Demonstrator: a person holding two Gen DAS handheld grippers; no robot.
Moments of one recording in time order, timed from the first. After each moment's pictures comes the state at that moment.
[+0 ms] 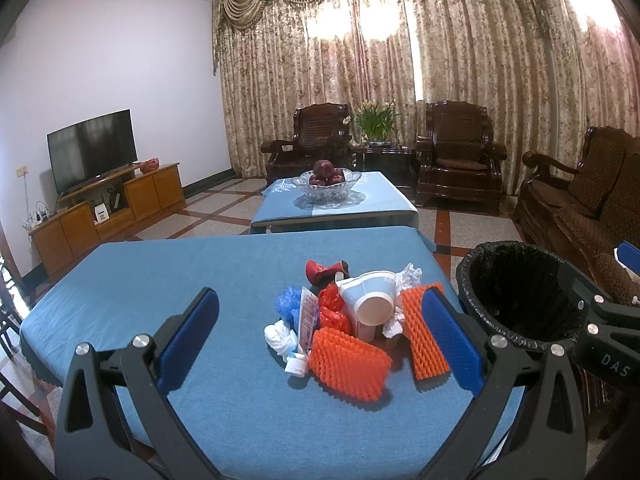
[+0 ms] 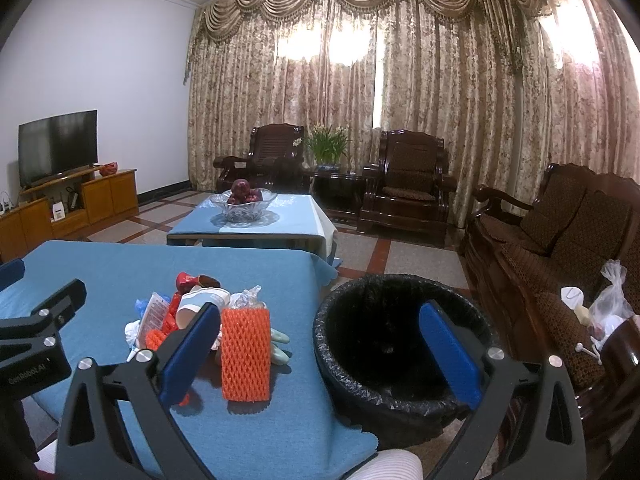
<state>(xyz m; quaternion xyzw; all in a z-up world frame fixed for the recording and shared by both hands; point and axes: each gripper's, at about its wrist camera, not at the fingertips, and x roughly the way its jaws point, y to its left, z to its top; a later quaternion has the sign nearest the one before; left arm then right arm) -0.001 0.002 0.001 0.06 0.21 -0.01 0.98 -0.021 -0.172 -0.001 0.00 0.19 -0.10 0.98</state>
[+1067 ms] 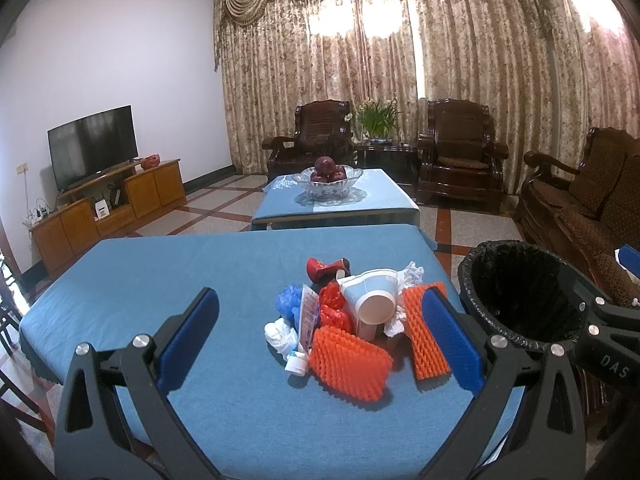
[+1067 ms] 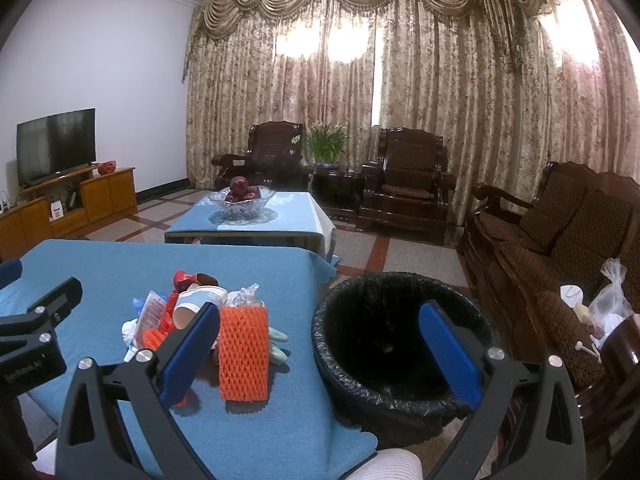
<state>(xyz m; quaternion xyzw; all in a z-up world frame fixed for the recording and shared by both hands) 0.000 0.005 0.010 0.05 0.21 -0.02 0.98 -0.016 -0.167 -0.003 0.00 0.19 -0.10 0.98</state>
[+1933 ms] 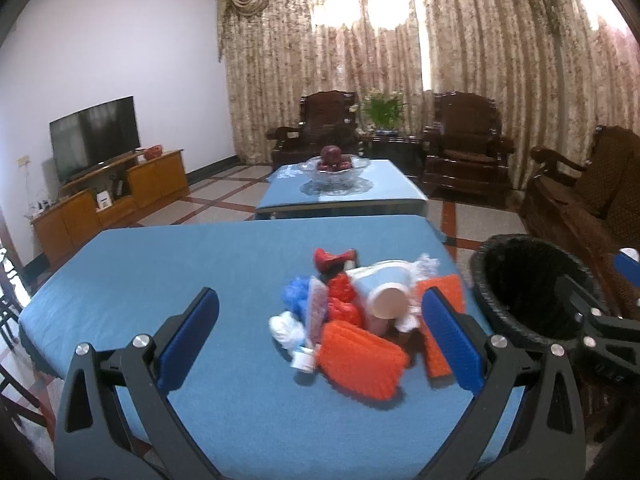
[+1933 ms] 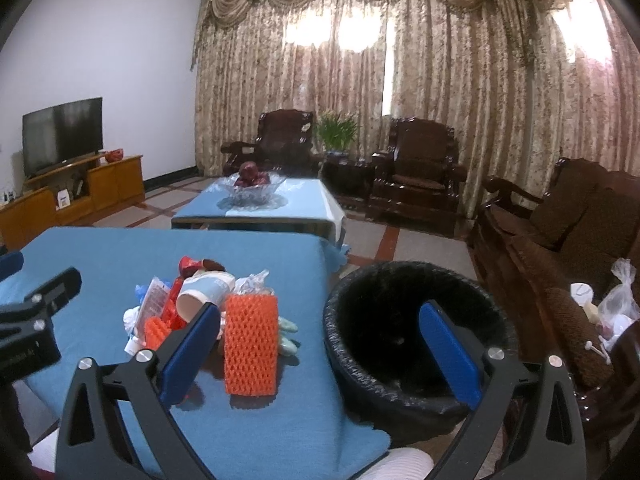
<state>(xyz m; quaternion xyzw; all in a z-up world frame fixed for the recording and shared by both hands) 0.038 0.026 -0.042 0.05 0.22 0.00 0.97 0.014 -0.163 -0.035 0.00 0.22 -0.07 0.97</state>
